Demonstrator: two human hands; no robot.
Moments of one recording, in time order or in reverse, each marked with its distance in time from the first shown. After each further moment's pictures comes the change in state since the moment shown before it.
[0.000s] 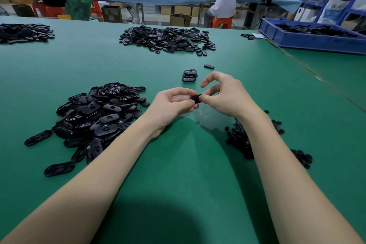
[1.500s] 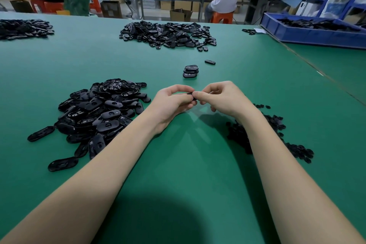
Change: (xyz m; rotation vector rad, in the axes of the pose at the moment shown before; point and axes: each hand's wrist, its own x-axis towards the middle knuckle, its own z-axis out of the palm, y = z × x) left_hand 0.000 0.002 0.003 -0.181 0.064 -0.122; right_hand -0.005 0.006 0.011 0.217 -0.101 0.134
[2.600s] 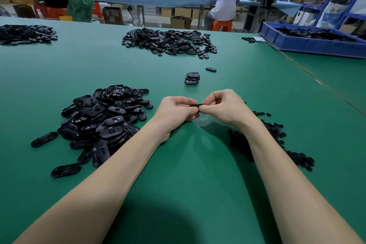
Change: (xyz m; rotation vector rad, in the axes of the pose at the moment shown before) left_hand -0.005 -0.001 0.008 0.219 0.121 -0.009; right_hand 0.008 0.008 0.006 -0.025 0.053 0.022
